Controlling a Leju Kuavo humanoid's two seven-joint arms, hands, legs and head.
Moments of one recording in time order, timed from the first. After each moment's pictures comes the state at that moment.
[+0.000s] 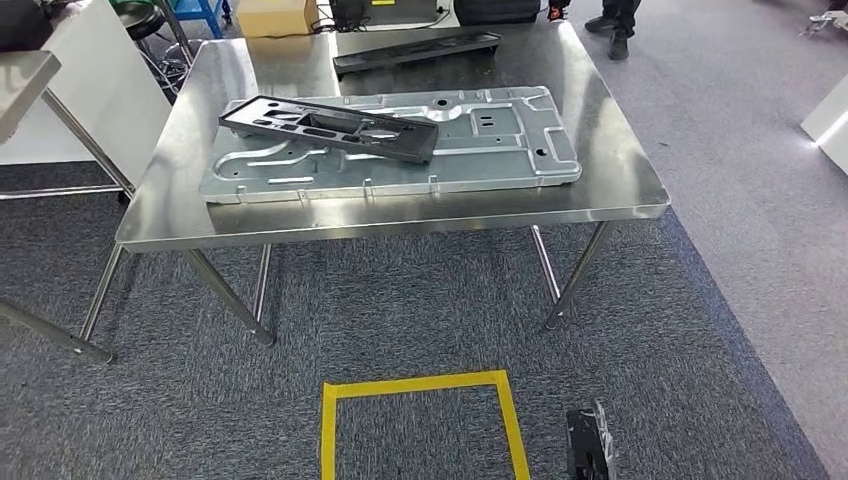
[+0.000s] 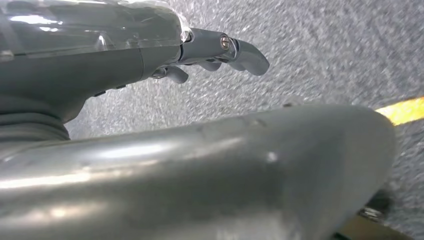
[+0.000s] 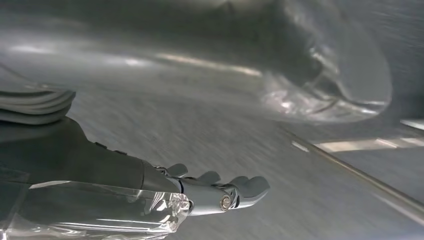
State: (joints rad) left arm -0.11 -0.16 1.06 -0.20 -1.33 0.21 -0.05; right arm -0.11 0.14 -0.46 -0.55 0.46 -0.37 -0.58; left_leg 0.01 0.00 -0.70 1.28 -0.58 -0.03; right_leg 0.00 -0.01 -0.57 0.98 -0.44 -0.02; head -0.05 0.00
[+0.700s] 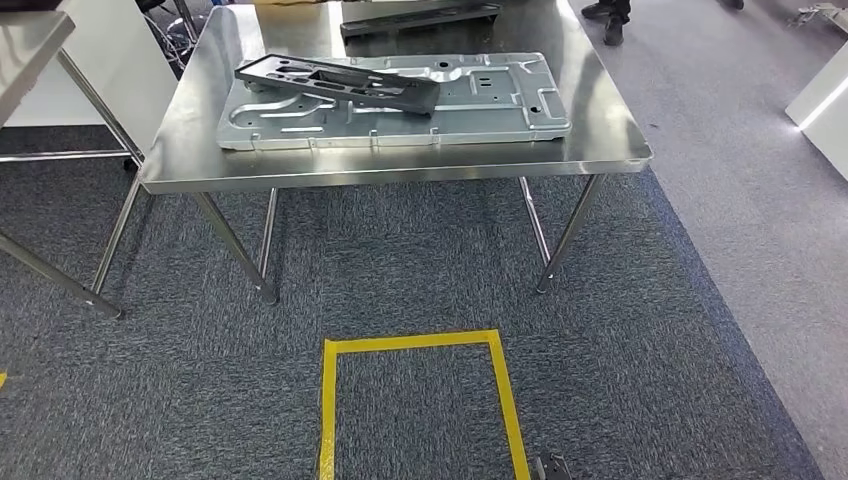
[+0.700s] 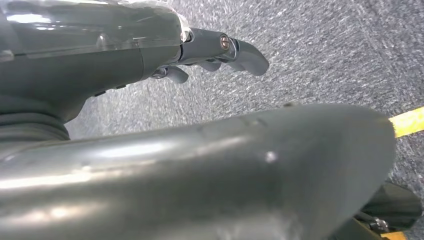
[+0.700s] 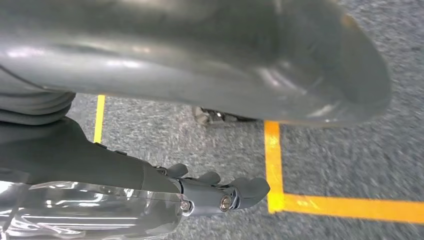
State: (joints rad) left arm -0.13 -0.15 1.04 -0.20 -1.36 0.20 -0.03; right arm -0.14 0.14 -0.57 -0.25 0.48 -0.12 -0.11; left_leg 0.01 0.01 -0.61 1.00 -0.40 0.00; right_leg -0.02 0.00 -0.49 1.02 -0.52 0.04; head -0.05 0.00
